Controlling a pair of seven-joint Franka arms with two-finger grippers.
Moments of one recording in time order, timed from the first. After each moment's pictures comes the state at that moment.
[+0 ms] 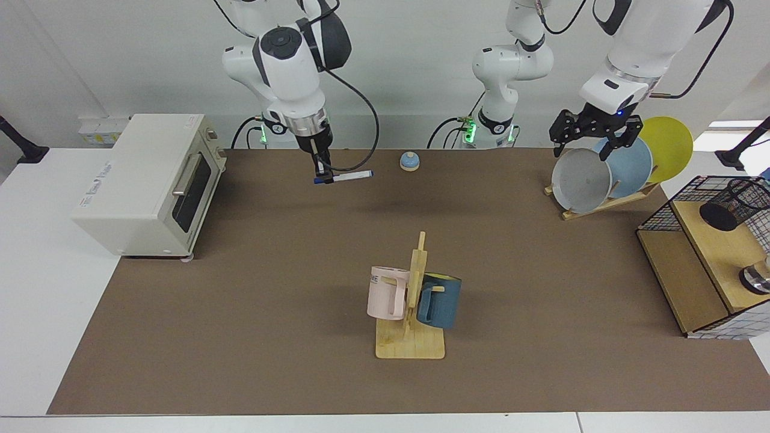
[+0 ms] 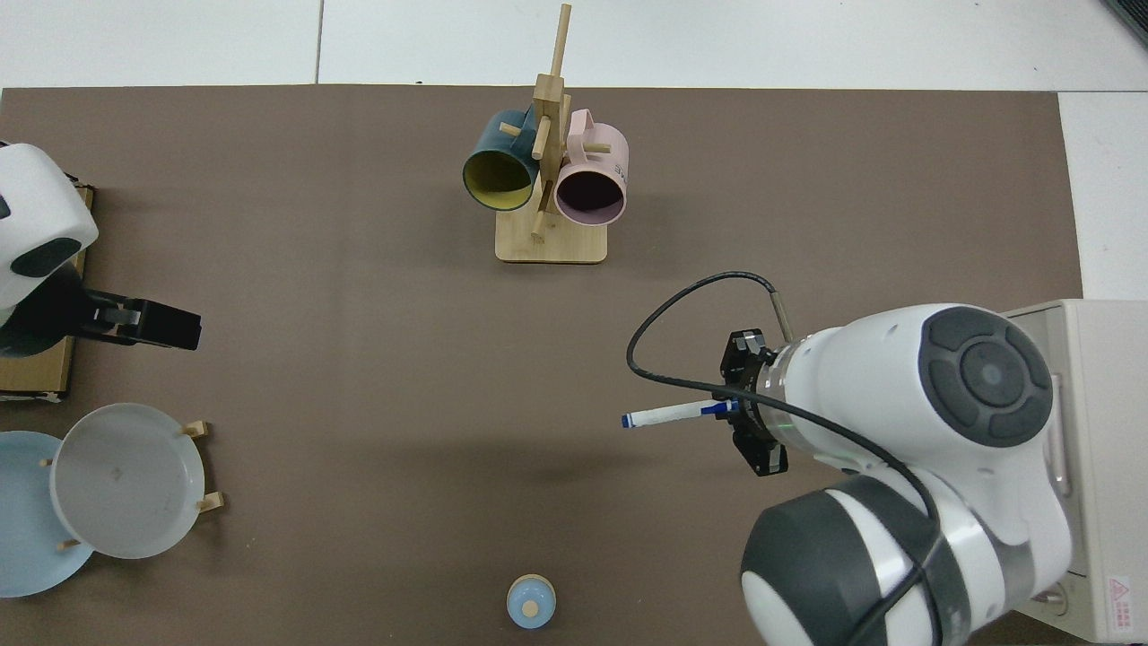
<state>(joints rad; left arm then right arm) 0.03 -0.04 -0.12 -1.59 0.00 1.54 0.11 0.14 -0.12 0.26 -2.01 0.15 1.93 1.80</state>
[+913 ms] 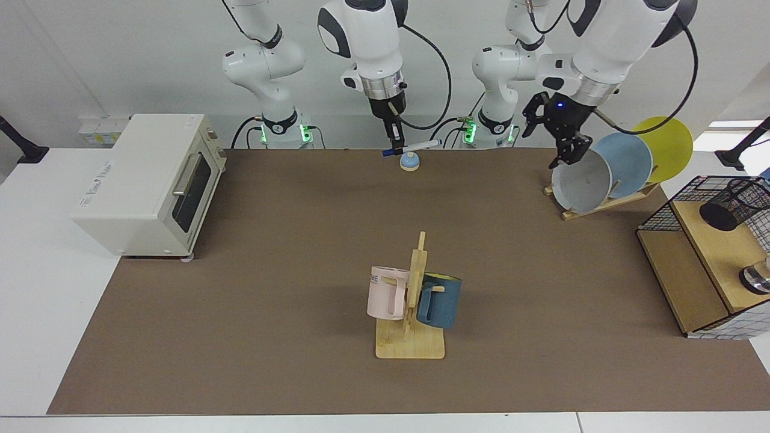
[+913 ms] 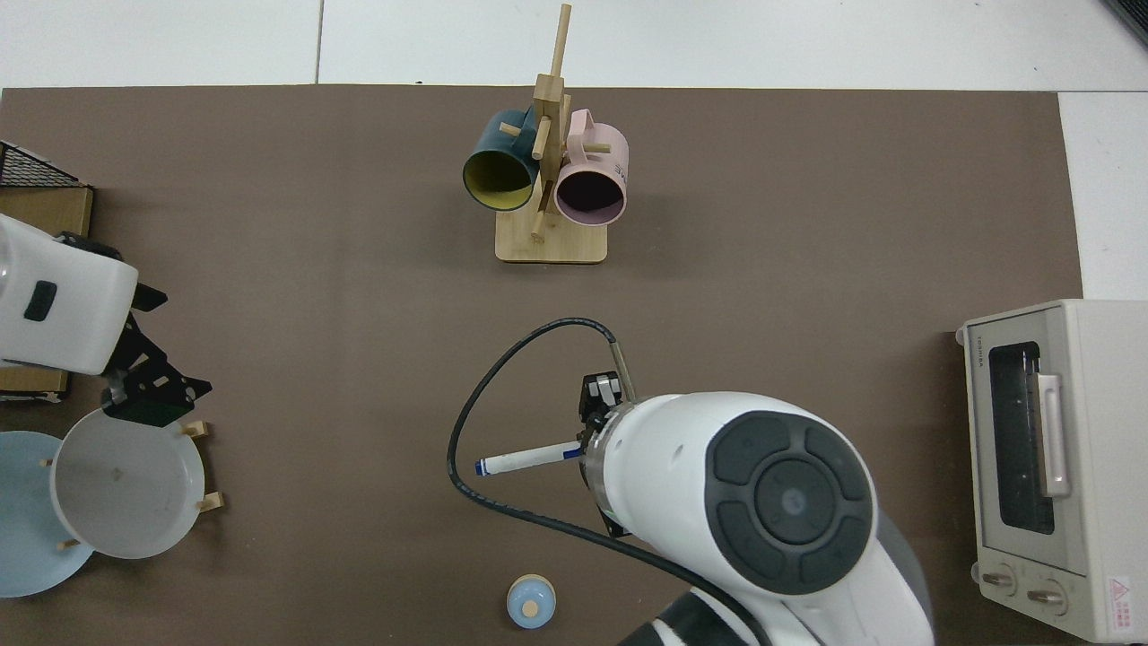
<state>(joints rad) 0.00 -0.08 -0.18 -1.68 -0.13 1.53 0.99 0.40 -0.02 0.27 -1.82 0.16 1.92 2.02</state>
